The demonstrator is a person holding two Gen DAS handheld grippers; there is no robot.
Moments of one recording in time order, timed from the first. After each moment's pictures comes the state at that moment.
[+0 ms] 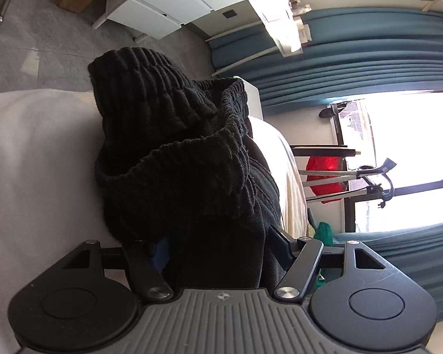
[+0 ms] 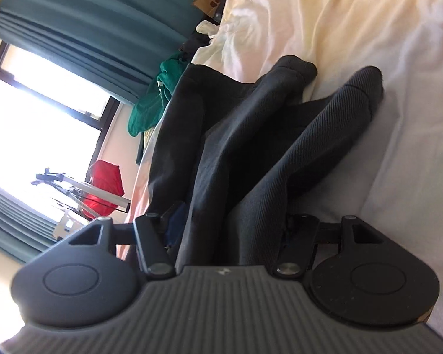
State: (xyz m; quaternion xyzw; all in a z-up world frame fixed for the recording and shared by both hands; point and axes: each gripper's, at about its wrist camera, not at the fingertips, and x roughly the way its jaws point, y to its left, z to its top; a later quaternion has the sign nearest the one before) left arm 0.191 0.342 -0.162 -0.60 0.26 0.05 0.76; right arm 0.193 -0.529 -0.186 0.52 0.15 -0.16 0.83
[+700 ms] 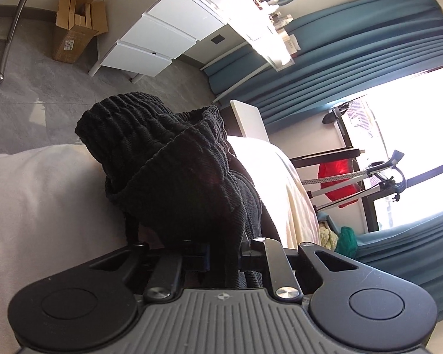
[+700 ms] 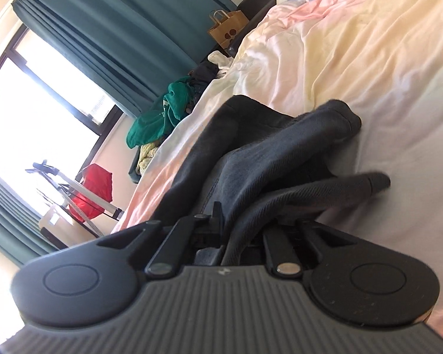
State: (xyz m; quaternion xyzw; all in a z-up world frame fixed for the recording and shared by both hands) left arm 0.168 0.327 -0.102 -0.52 0.25 0.11 0.81; right arm 0.132 -0.499 -0.140 0.45 0.12 -0.21 0.86
